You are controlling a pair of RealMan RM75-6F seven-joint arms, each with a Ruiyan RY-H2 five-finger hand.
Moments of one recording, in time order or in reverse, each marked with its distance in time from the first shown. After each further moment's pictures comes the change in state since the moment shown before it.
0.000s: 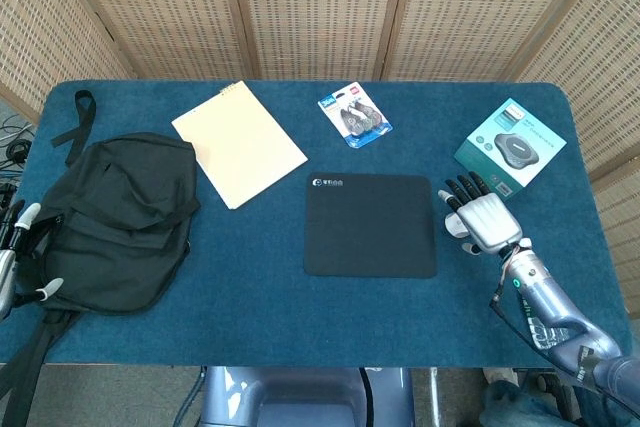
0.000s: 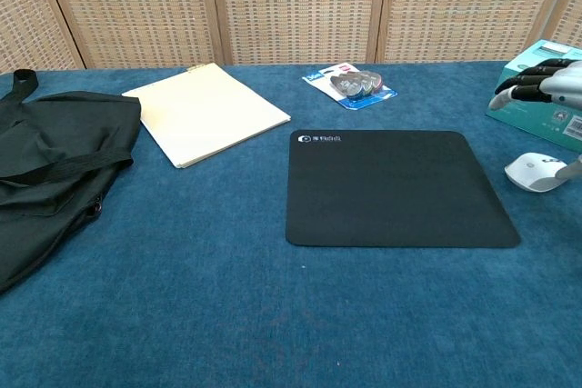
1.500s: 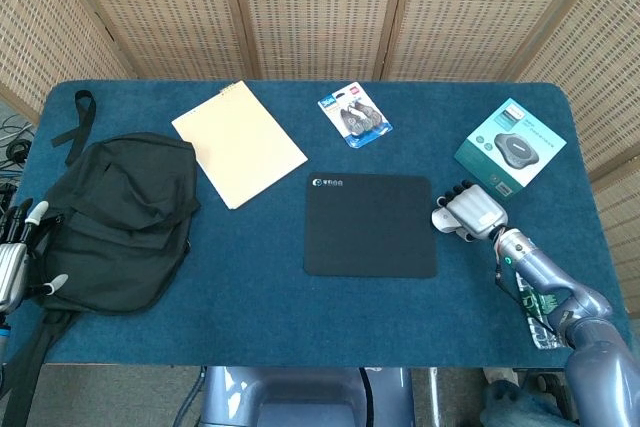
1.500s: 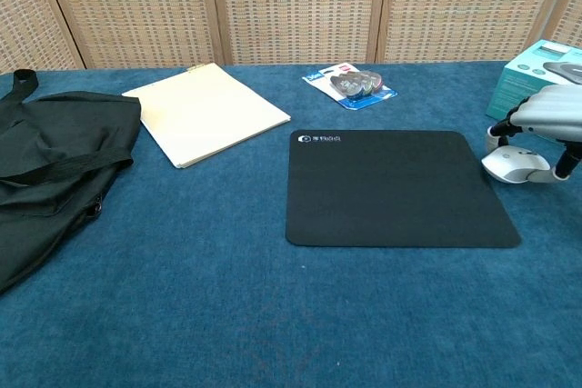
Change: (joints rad) left arm -0.044 -0.045 -0.008 0.033 -0.091 -0.060 0.073; right arm 0.142 -0.304 -0.293 0.739 -0.193 0.072 0.515
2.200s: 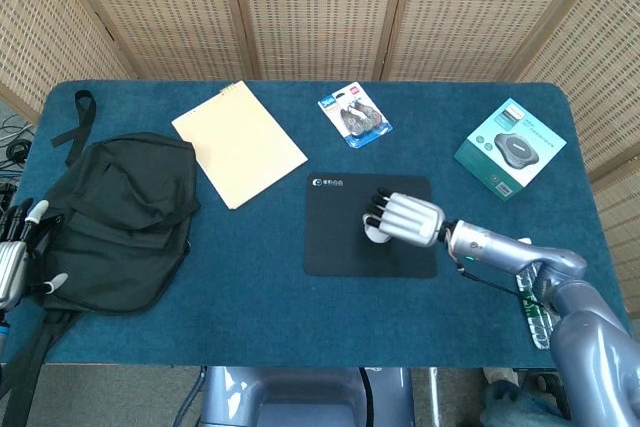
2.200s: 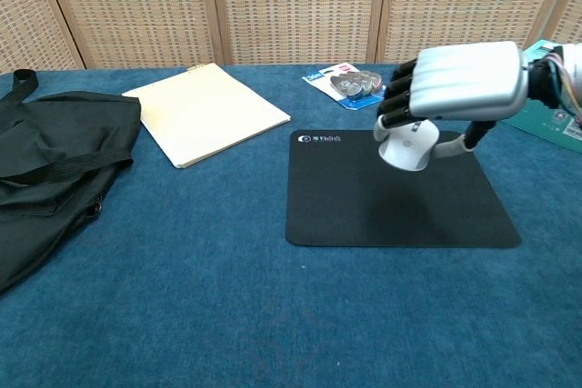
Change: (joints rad) left arm -0.012 0.008 0.001 0.015 -0.014 -0.030 -0.028; right arm 0.250 0.071 -0.082 -0.141 -0.246 0.355 -0.233
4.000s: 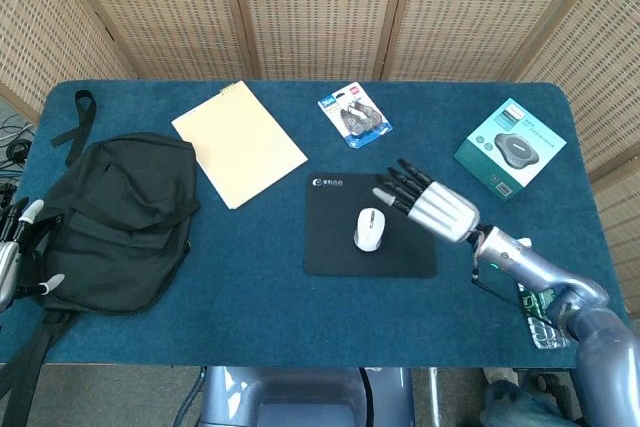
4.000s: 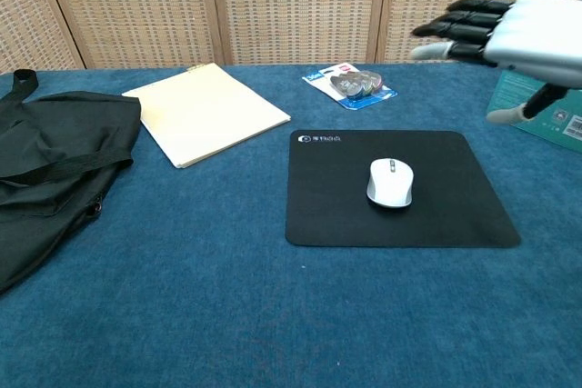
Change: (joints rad) left arm 0.010 0.045 0.016 -0.015 0.045 0.014 -0.098; right arm -0.219 0.059 0.086 -0.119 0.277 0.122 -0.102
